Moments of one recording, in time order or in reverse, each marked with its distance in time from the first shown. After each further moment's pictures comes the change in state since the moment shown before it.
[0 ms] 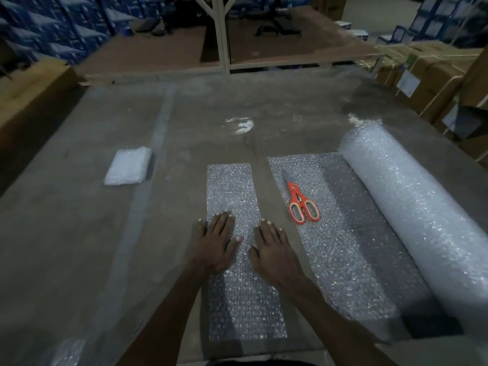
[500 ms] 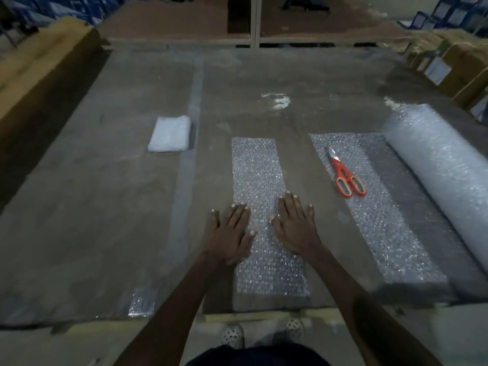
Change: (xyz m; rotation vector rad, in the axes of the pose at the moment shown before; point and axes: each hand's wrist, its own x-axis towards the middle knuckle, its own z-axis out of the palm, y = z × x) left_hand -0.086 -0.088 0.017 -0.094 0.003 0.071; right_hand 0.013 -0.086 0.012 -0.042 -0.237 0.136
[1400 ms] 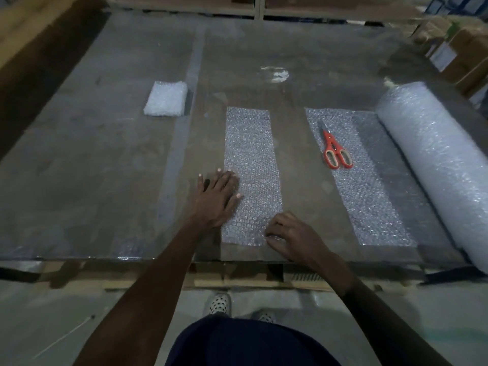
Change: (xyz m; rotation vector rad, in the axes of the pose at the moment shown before) left_hand -0.021 0.009 0.001 -0.058 0.160 -0.018; right_hand -0.111 0.031 0.001 0.283 0.196 -0.628
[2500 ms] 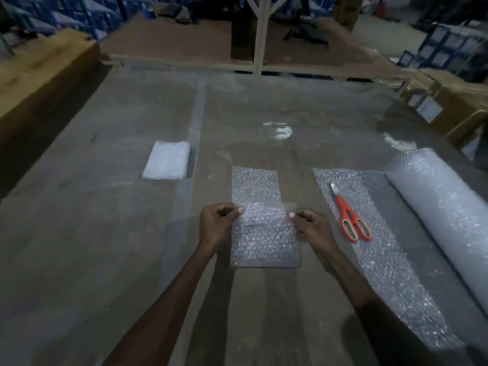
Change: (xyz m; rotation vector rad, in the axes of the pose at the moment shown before) left_hand 0.136 -0.045 -0.040 -1.234 0.371 -0.412; right_hand 0.169 0.080 -0.053 0.819 0.408 0.860
